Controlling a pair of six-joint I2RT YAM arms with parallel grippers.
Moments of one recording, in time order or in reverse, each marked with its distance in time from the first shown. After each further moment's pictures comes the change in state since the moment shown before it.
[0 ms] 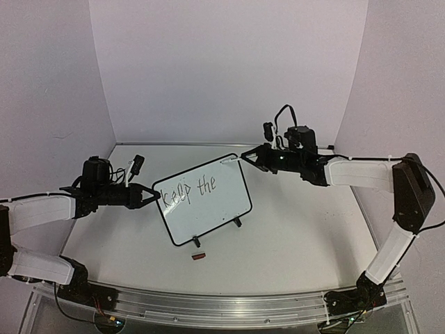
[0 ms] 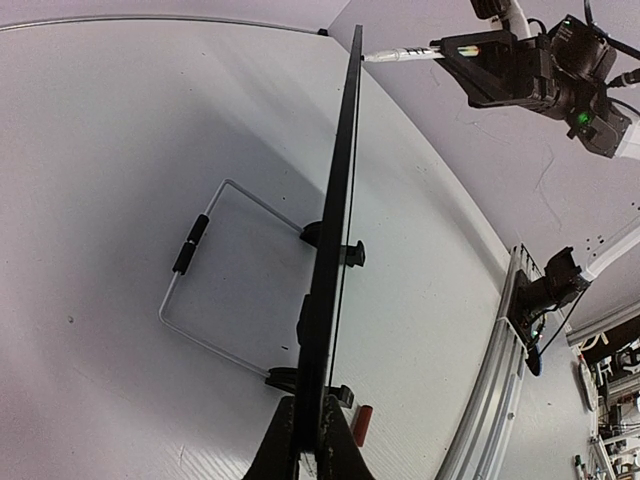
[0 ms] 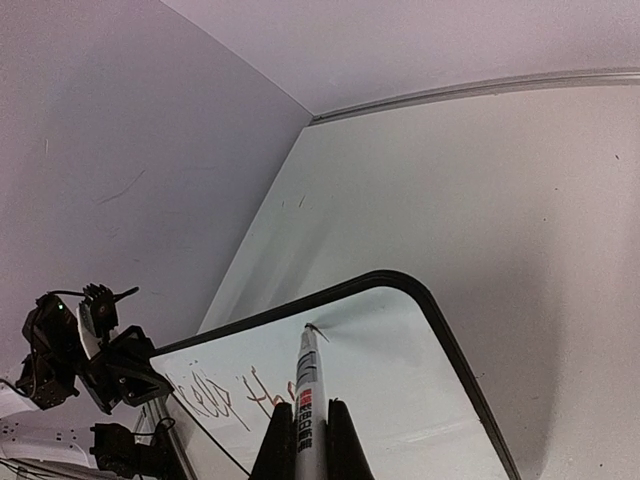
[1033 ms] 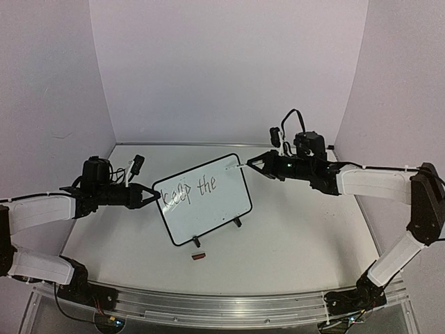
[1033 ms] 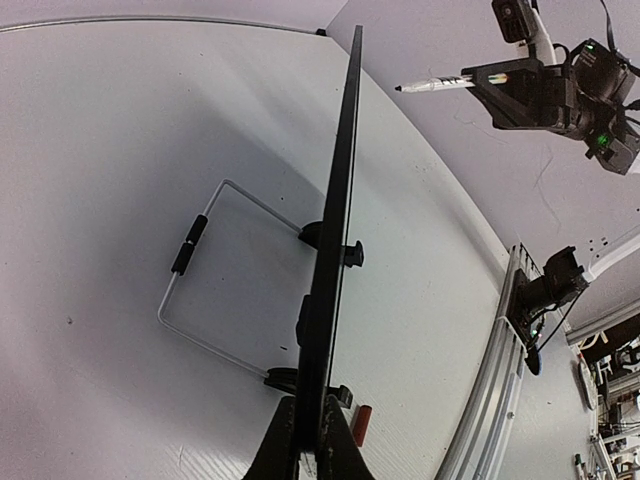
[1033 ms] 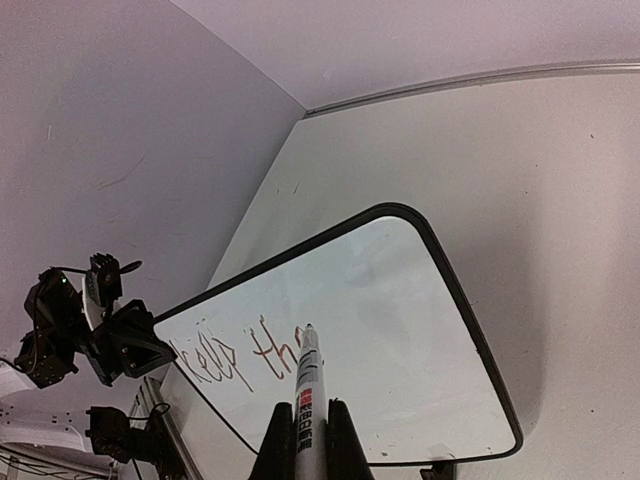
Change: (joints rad) left arm 0.000 0.000 0.000 0.002 0.004 0.001; right arm 0.031 -0.162 -0.139 -0.035 0.057 -0.015
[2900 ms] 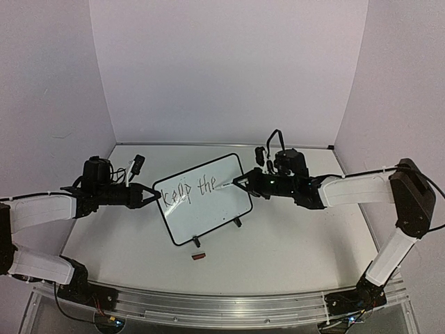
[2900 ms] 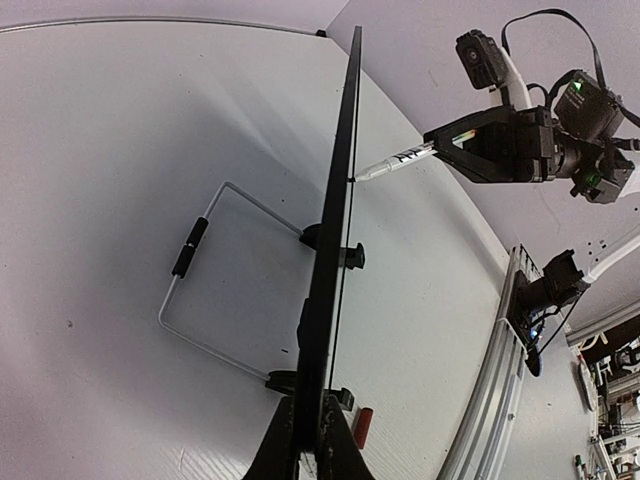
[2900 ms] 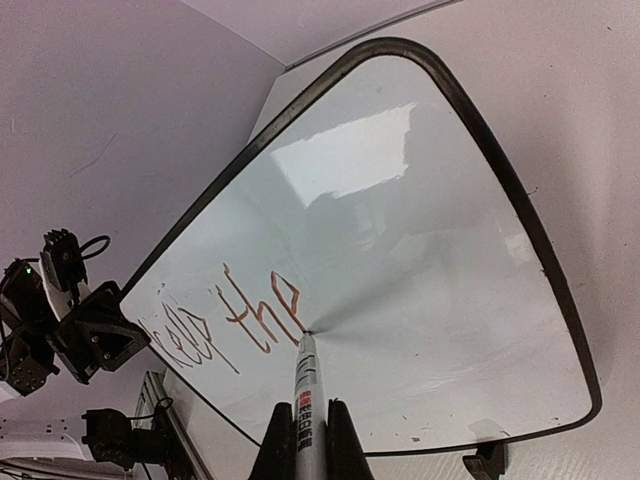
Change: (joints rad) left arm 0.000 0.013 0.000 0.014 0.001 -0.001; right arm 0.120 0.131 -0.044 0.113 0.098 0.139
